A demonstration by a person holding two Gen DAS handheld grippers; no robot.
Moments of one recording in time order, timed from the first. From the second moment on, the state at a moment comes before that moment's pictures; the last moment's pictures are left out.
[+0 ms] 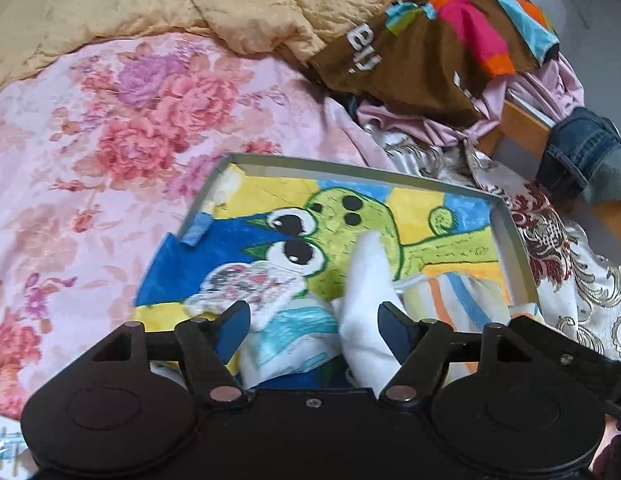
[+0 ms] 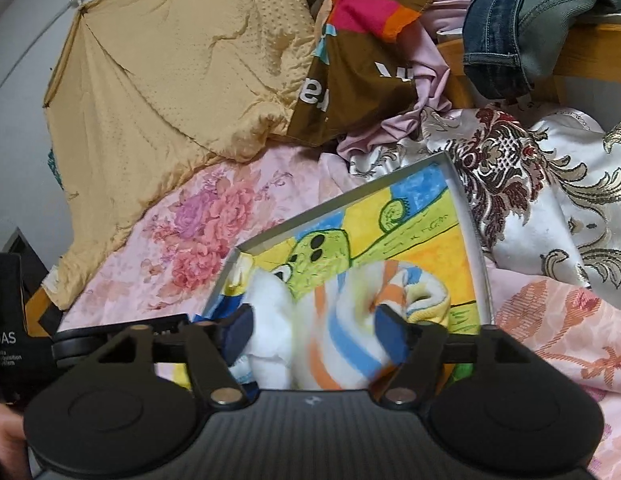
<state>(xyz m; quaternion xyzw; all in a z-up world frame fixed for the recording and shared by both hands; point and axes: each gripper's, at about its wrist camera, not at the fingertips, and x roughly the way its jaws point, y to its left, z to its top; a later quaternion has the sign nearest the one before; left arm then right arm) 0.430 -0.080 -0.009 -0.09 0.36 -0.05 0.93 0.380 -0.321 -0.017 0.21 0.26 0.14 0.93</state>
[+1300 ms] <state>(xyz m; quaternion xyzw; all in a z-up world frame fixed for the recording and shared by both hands) 0.170 -0.007 0.055 -0.09 0.21 -0.05 0.97 0.178 -0.260 0.046 0.06 0.15 0.13 0.98</state>
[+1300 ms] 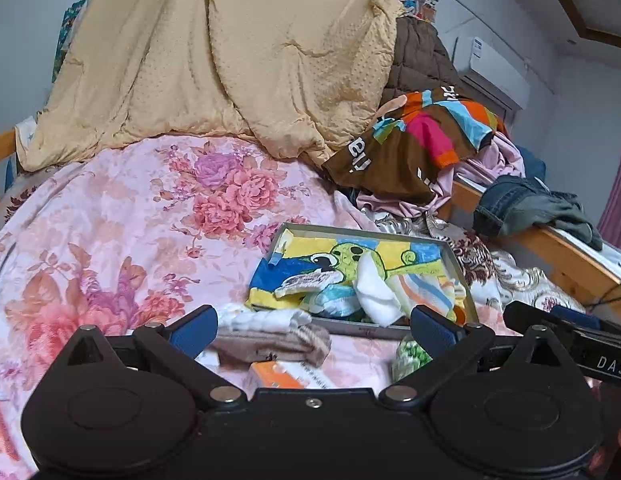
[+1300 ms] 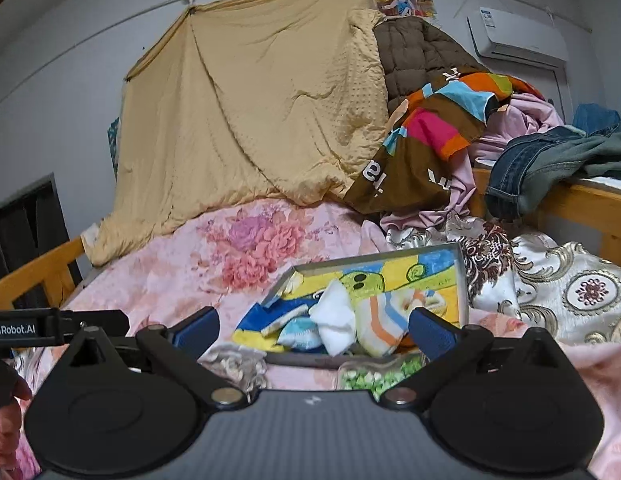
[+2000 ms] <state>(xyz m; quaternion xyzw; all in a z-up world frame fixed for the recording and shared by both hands) 0.113 0.020 0.002 -0.05 0.30 -0.06 0.95 0.112 -0.254 0.010 0.06 0.24 0.04 0.97</state>
